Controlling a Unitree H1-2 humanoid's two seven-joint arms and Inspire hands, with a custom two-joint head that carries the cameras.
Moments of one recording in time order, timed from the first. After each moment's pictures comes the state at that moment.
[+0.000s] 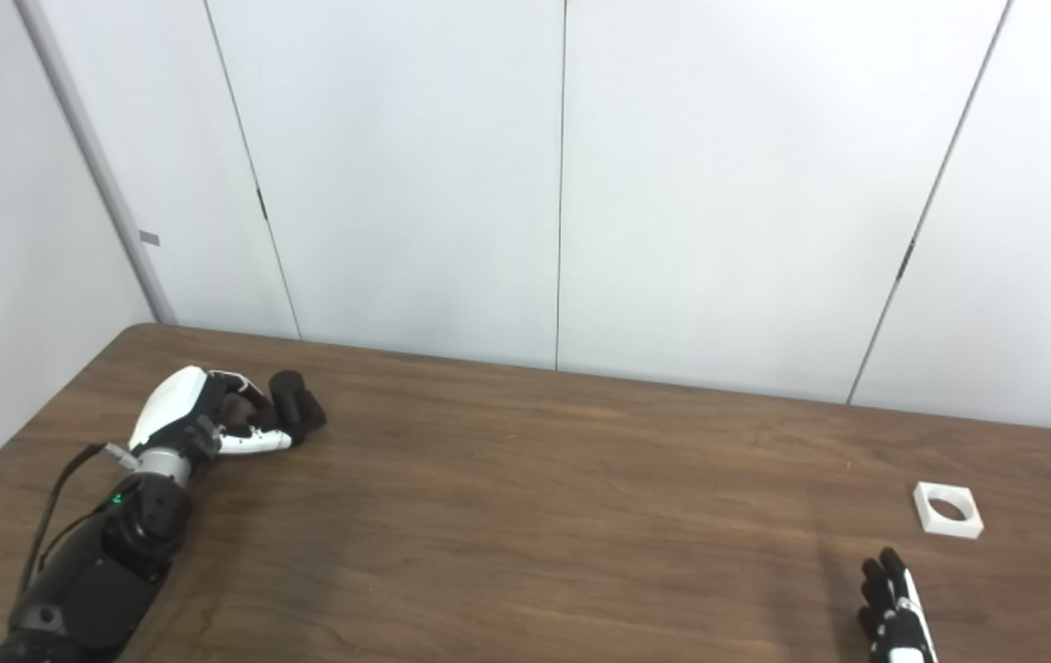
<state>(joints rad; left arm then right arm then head) -0.42 0.52 -0.05 0.42 0.47 0.22 0.08 0.17 -0.09 -0.08 -0.20 0.09 -0.04 0.07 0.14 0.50</state>
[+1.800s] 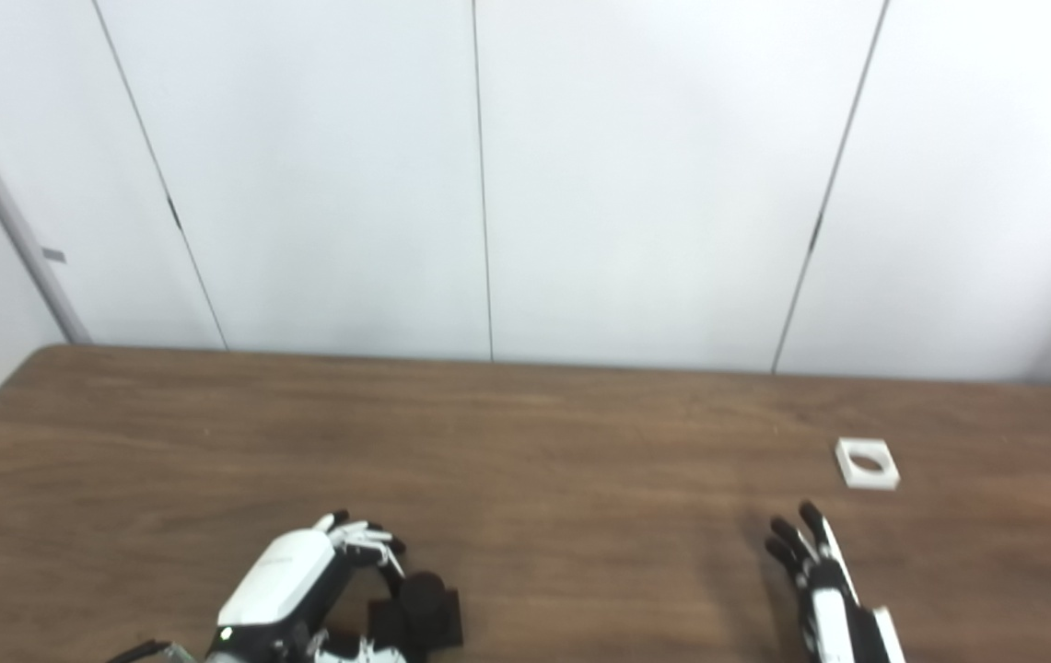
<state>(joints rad) 0.03 0.32 -0.30 -0.34 0.78 0.22 -0.17 0.16 -0.07 -0.06 -0.21 0.07 -0.02 0.03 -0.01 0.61</state>
